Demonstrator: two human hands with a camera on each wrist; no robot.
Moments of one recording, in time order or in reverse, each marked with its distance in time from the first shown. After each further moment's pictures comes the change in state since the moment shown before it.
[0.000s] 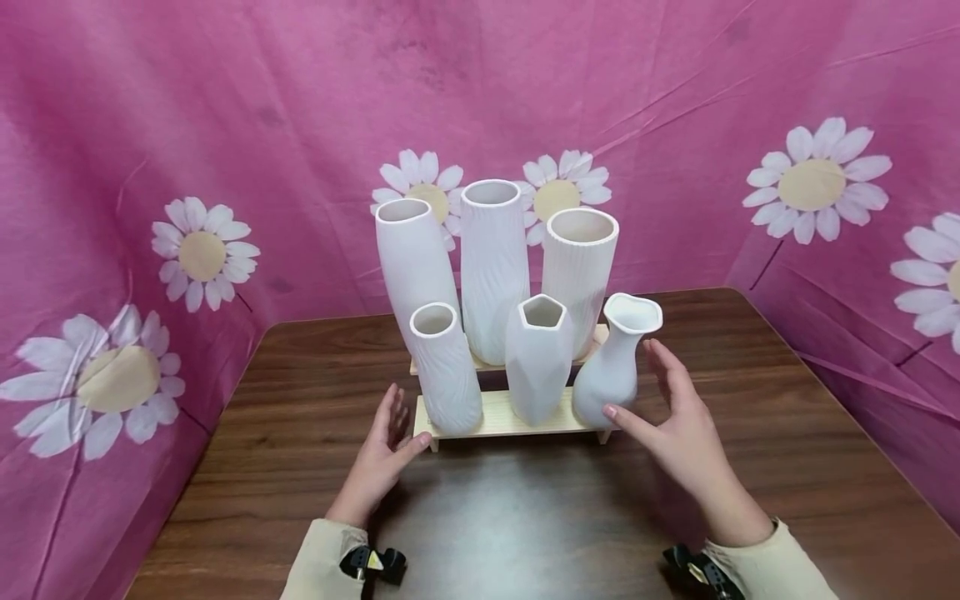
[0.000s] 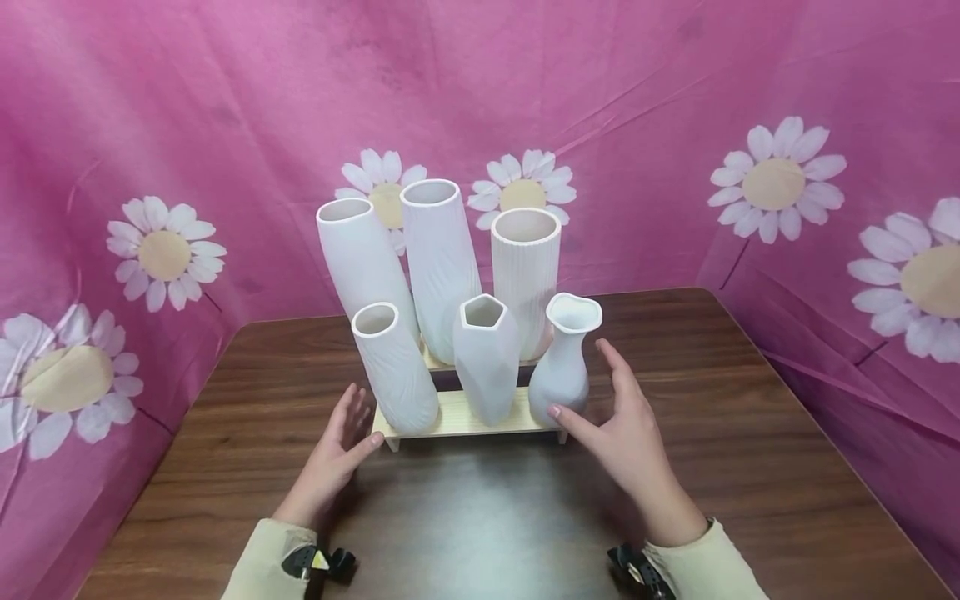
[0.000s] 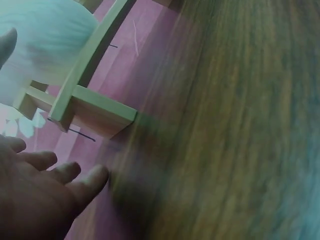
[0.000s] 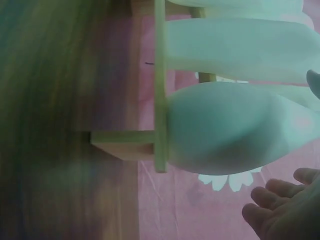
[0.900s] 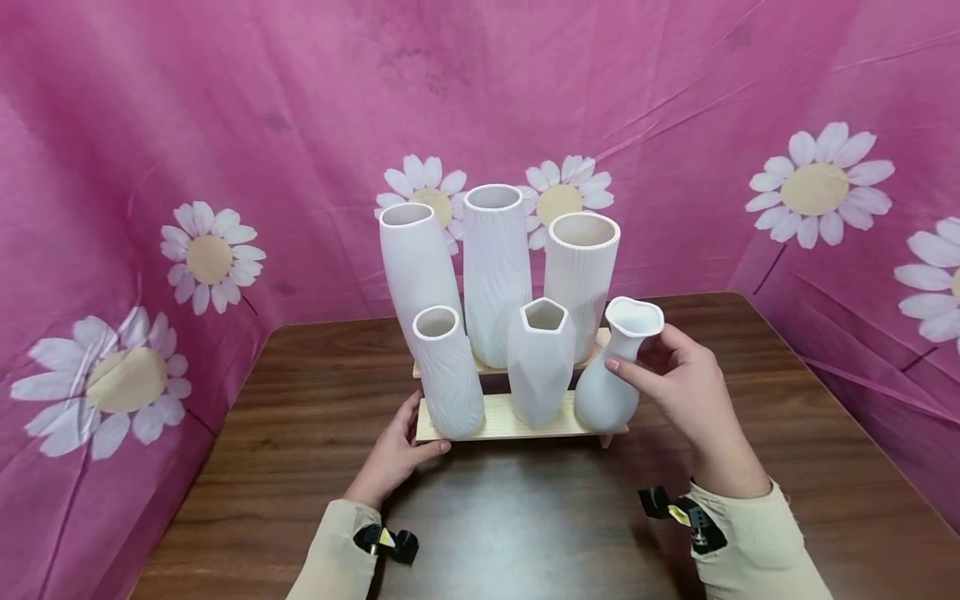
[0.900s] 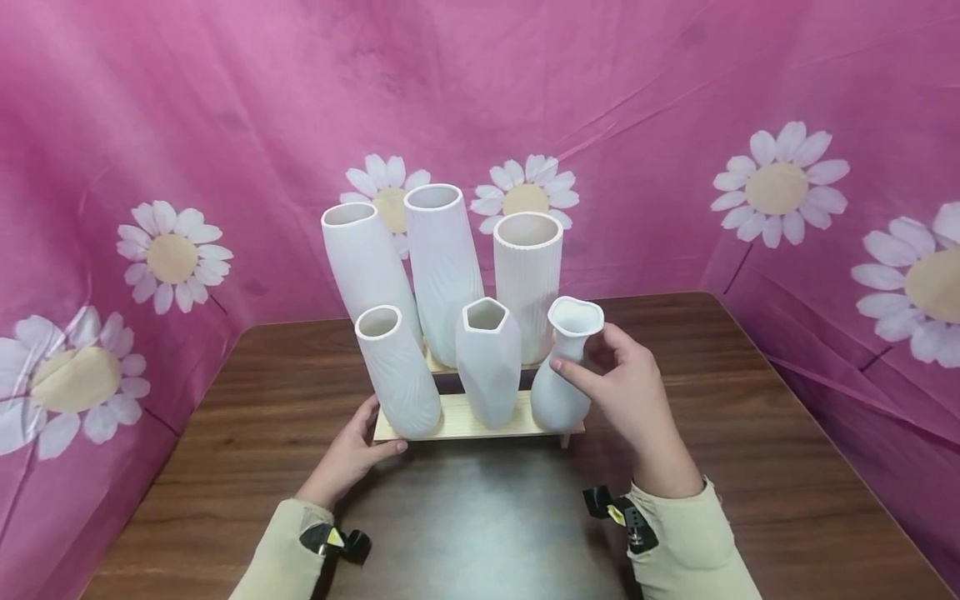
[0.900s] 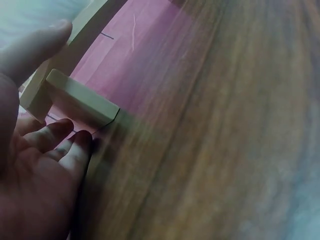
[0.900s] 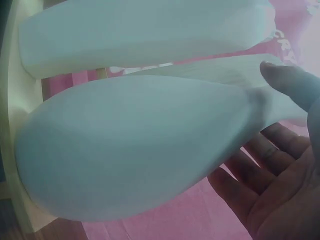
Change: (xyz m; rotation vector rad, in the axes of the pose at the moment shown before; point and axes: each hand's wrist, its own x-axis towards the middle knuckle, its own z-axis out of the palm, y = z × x) left_hand 0.026 -0.020 0.004 0.052 -0.079 -0.058; right_hand 0.043 -0.029 -0.013 0.075 0.063 -0.037
